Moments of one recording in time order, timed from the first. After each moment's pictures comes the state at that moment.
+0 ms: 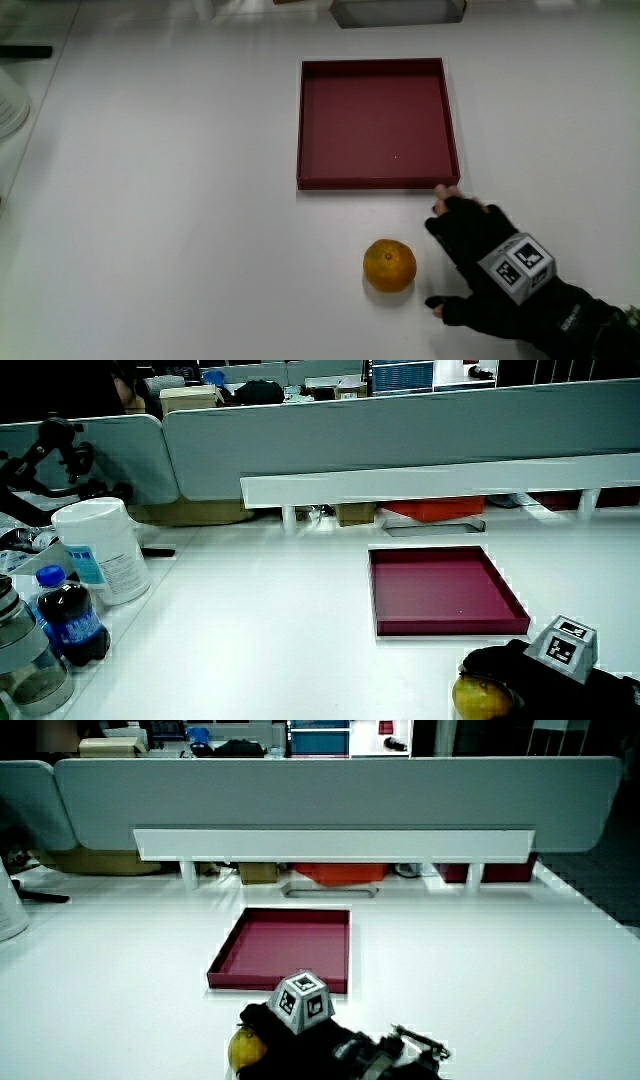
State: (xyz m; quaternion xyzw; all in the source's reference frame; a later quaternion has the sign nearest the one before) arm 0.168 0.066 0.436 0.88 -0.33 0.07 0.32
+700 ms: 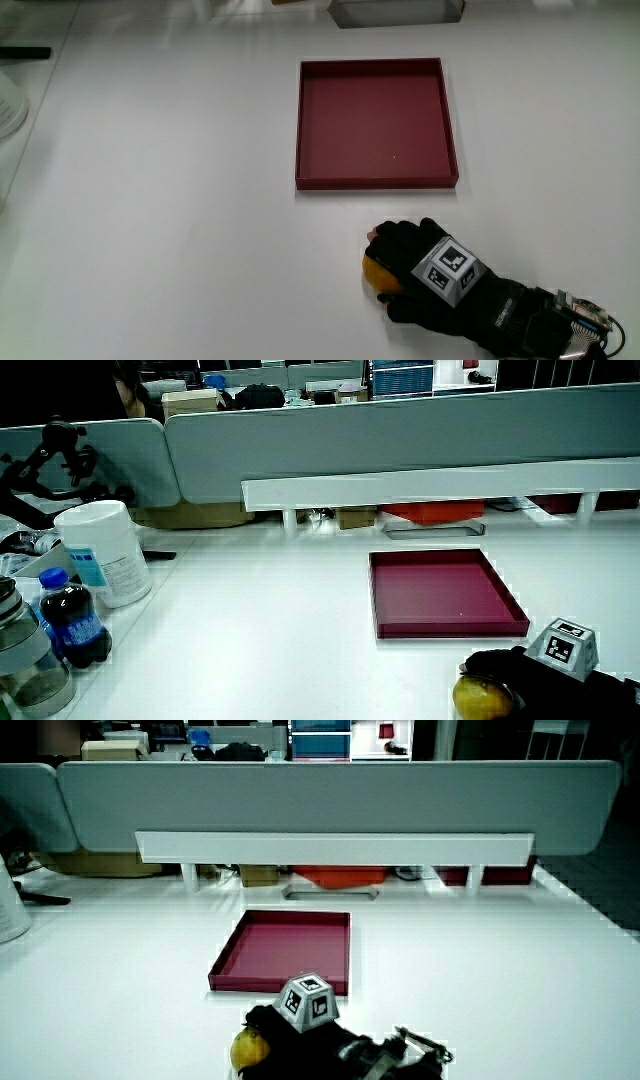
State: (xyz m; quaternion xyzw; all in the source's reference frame) arm 0.123 0.072 0.440 0.89 -0.38 0.08 0.24
